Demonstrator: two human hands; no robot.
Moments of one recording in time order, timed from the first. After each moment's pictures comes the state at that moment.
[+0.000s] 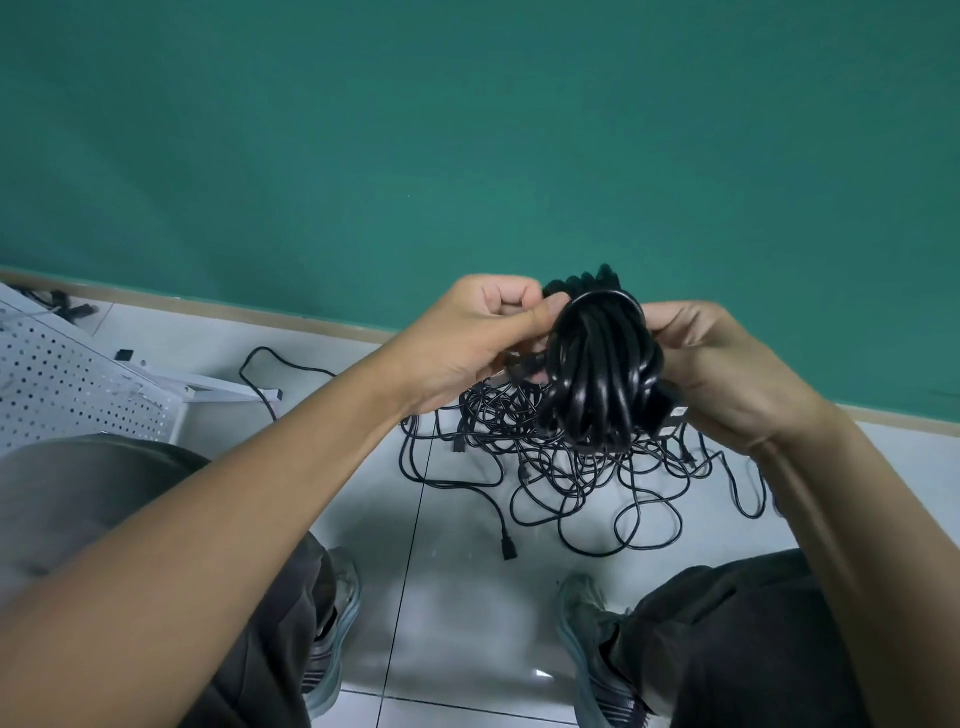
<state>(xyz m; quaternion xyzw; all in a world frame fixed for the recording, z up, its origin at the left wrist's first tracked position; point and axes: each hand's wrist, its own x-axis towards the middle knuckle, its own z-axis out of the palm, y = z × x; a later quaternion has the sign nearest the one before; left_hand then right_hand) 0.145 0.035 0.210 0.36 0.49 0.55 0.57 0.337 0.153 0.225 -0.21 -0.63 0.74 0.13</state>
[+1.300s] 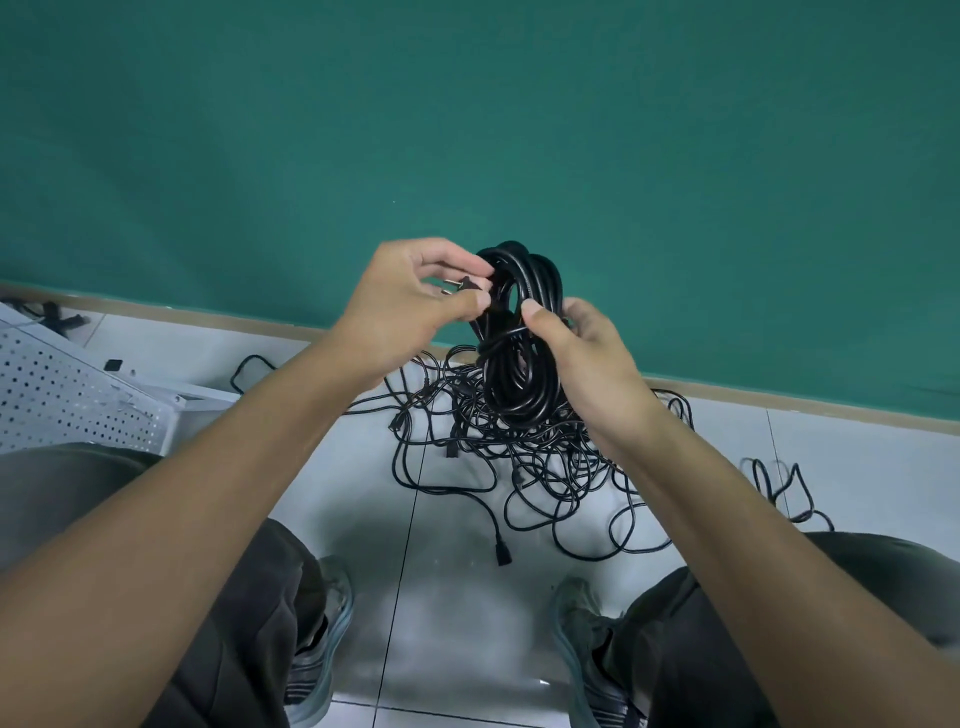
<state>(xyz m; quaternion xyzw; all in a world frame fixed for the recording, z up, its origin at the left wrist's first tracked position) 0.112 0.041 0.201 0.36 0.68 0.53 0.34 0.280 0.122 0.185 -0.44 -0.61 0.64 0.20</state>
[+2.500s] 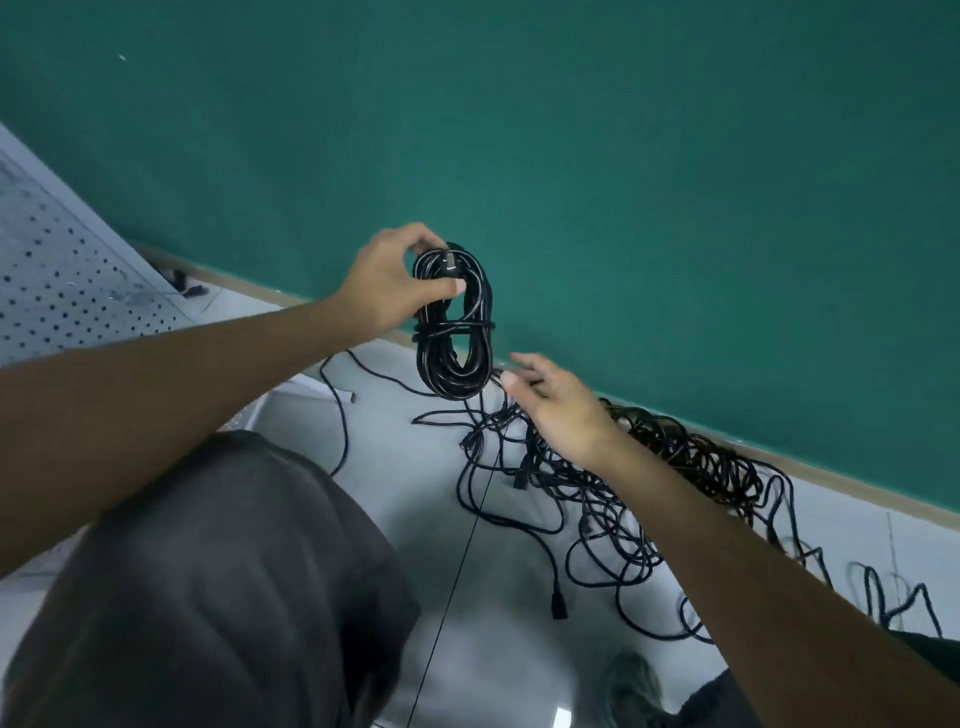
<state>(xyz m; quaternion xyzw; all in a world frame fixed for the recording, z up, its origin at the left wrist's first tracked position) -0.043 0.002 0.142 0.35 0.83 0.40 0.20 0.179 0.109 0.099 -0.31 -0.79 0.53 -0.03</state>
